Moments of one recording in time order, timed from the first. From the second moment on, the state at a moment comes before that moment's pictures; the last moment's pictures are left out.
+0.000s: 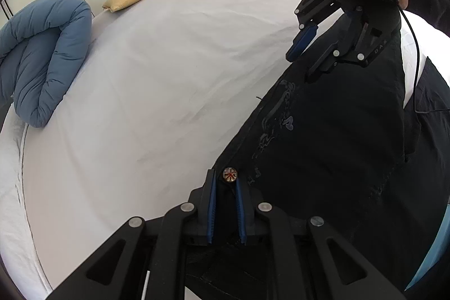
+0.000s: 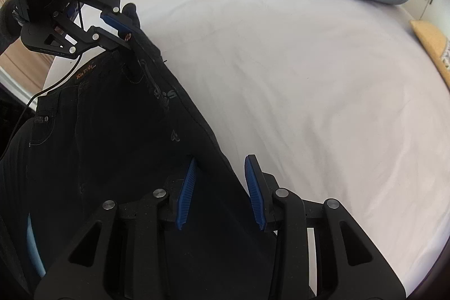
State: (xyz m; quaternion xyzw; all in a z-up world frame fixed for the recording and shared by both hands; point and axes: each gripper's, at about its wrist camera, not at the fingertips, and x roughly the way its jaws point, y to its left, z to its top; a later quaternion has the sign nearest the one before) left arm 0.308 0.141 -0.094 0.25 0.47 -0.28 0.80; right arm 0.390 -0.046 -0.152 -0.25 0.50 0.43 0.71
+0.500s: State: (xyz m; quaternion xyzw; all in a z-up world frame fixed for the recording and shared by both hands) left arm 0.269 0.139 -0.082 0.31 0.43 -0.29 0.80; right arm 0.240 -0.015 -0.131 -0.65 0.26 0.37 0.61
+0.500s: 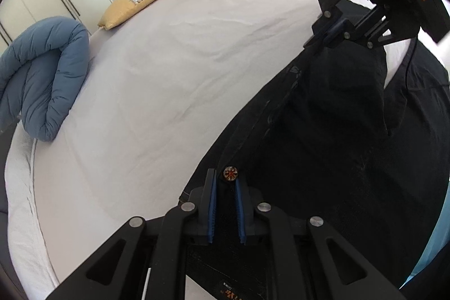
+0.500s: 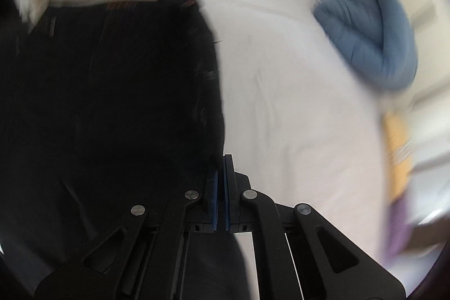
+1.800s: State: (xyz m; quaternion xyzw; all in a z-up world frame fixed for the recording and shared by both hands) left arm 0.042 0.128 -0.155 0.49 0.43 -0.36 0.67; right arm -0.043 -0.051 -0.184 -0.82 0.10 0.44 0.34
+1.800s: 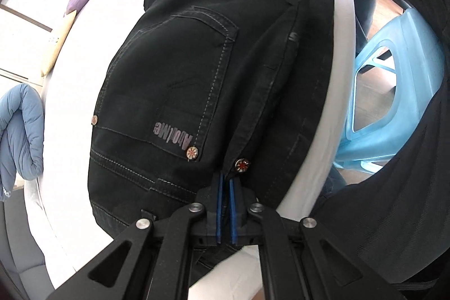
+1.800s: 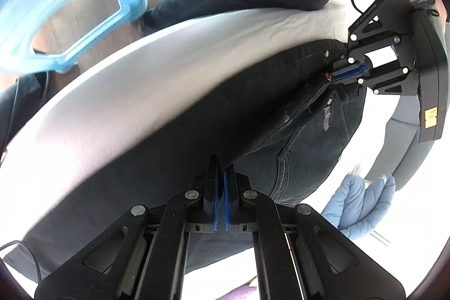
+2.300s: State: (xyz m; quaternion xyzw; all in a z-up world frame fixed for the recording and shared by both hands) left arm 0.043 0.132 -0.162 0.47 0.44 -0.35 0.68; right arm -0.040 -0.043 -0.181 -0.80 0.13 0.44 0.37
